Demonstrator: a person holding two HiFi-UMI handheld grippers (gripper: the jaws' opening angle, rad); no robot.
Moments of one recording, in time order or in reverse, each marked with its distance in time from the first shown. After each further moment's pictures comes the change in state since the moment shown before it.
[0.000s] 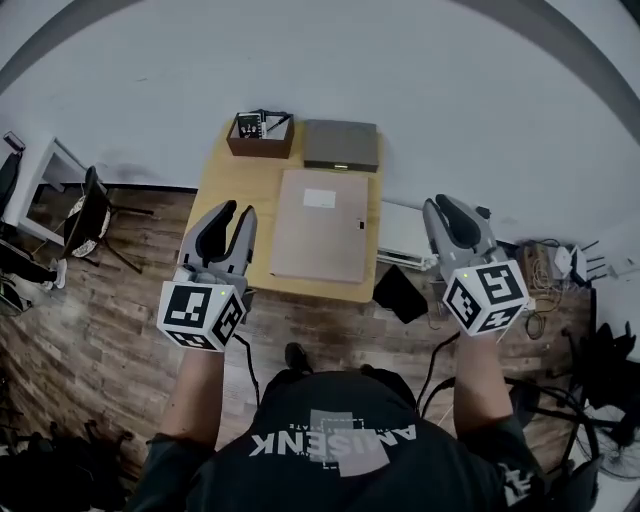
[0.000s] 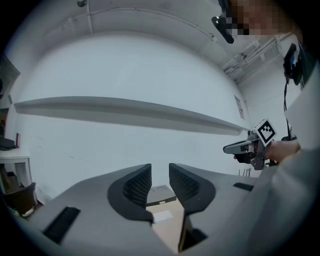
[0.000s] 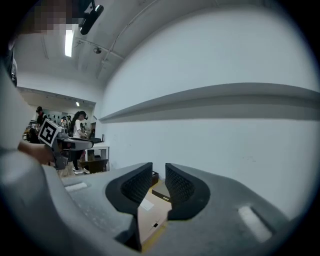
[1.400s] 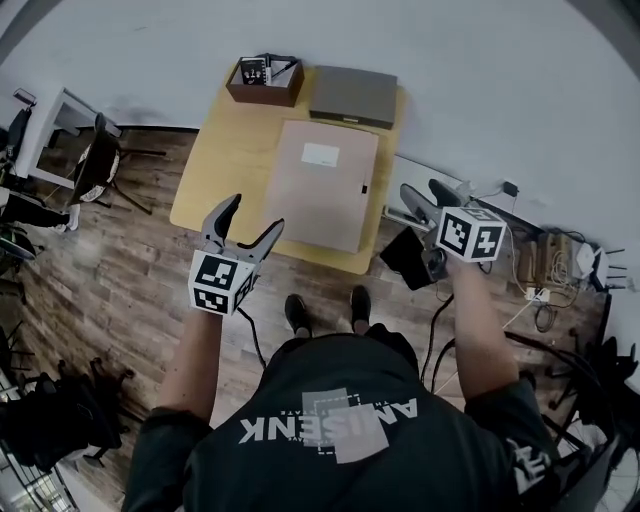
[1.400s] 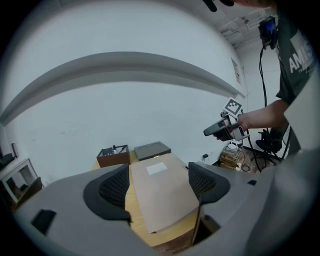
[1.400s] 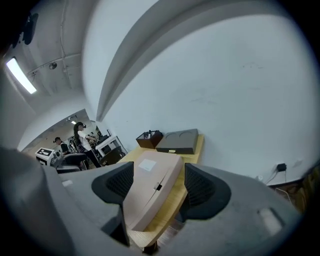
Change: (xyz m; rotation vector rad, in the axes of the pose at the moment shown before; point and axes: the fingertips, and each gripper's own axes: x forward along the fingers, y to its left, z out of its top) left arm 0.040 -0.033 -0.181 0.123 0.418 -0.032; right arm 0.092 -0.078 -0.198 0.437 0.376 0.191
